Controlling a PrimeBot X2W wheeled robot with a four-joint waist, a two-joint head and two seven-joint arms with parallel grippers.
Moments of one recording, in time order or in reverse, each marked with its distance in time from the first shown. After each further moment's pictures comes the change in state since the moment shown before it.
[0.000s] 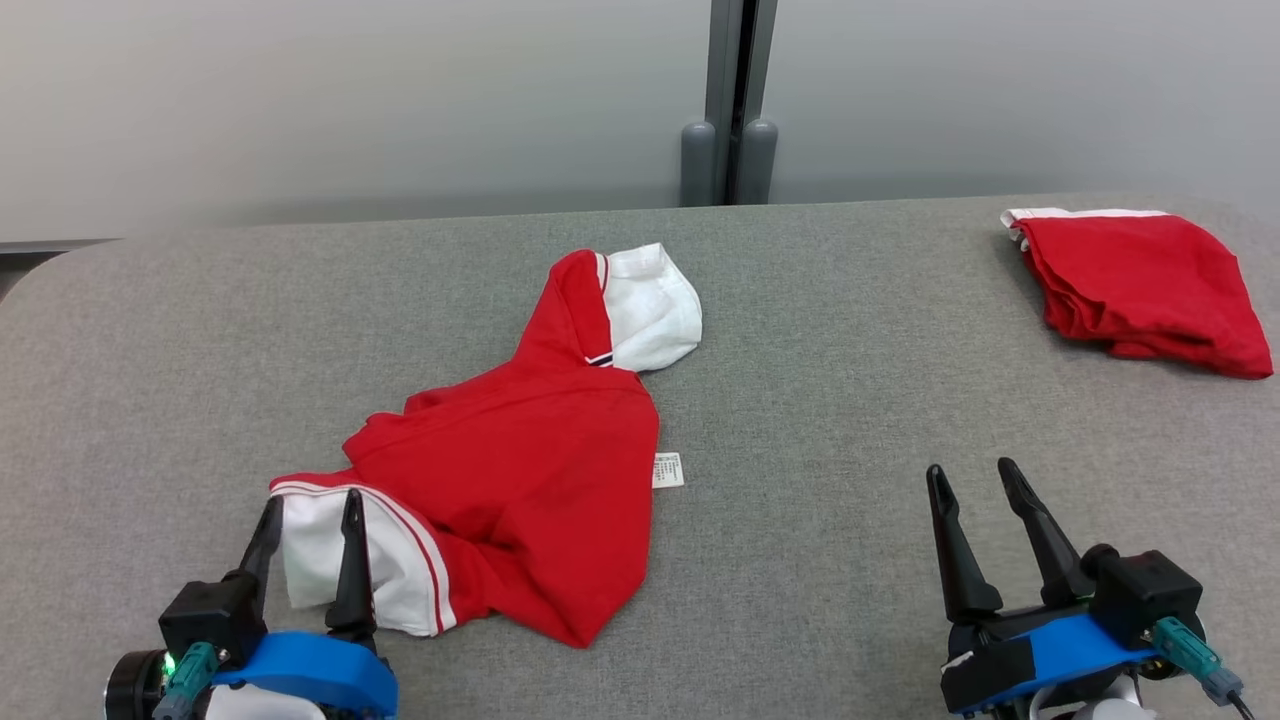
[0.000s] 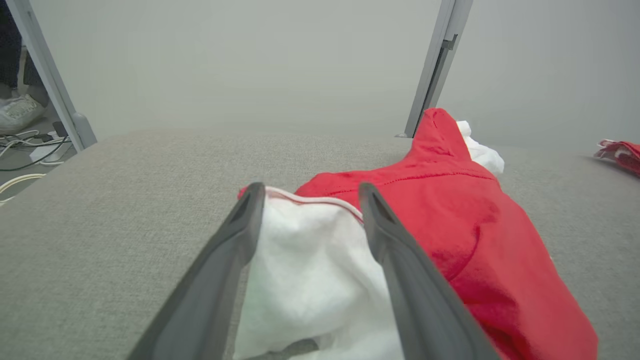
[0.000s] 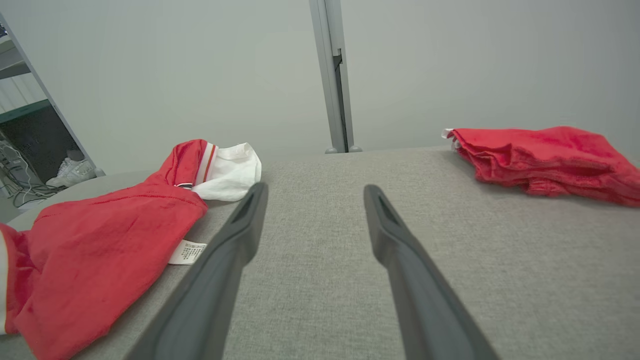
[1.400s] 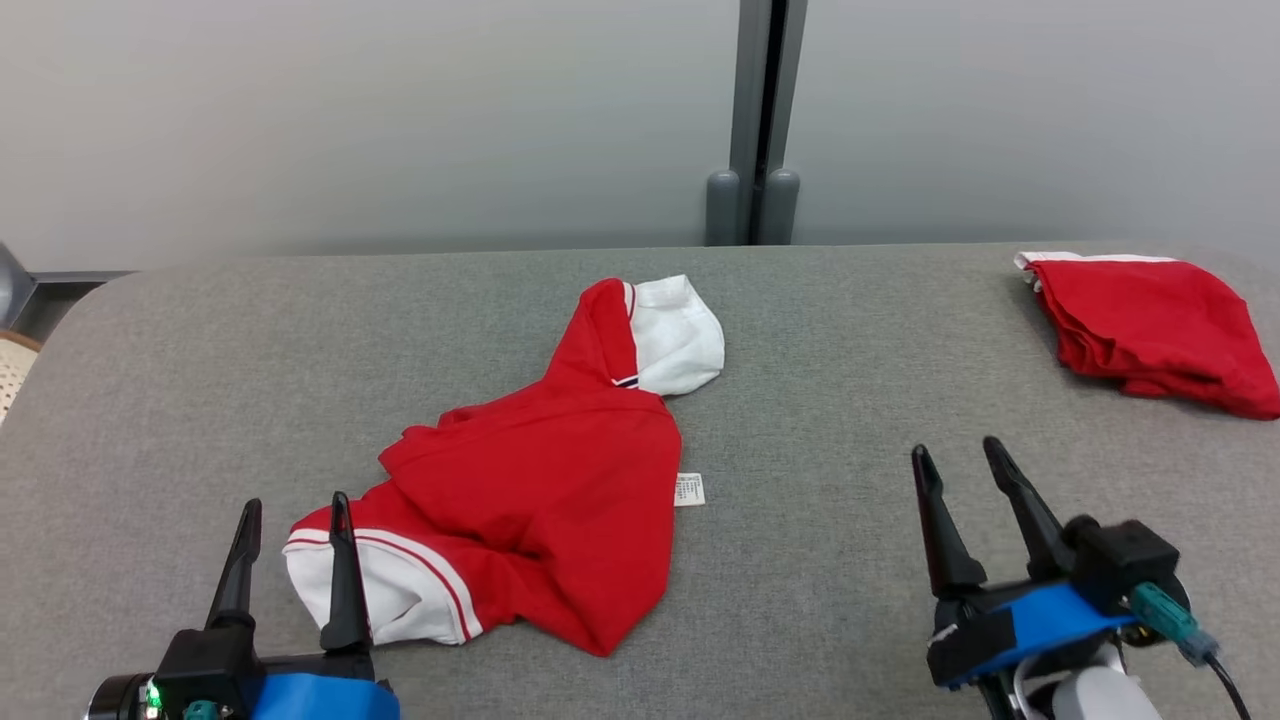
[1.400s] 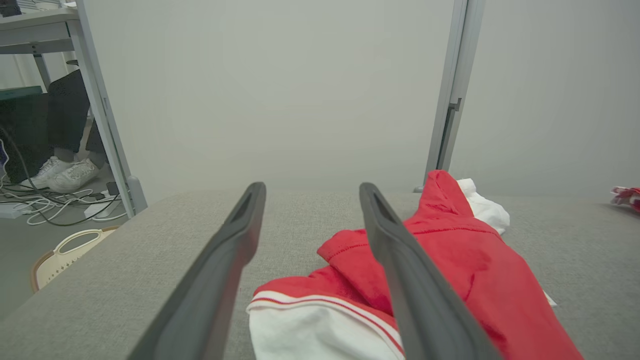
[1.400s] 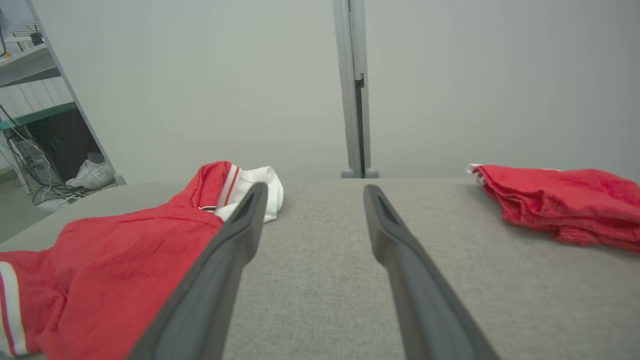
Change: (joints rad) left arm 0.137 -0.224 0.312 -0.178 0.383 -0.133 -0.005; right arm -0.034 0.000 0.000 0.031 -0.017 0.000 0.015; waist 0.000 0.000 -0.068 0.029
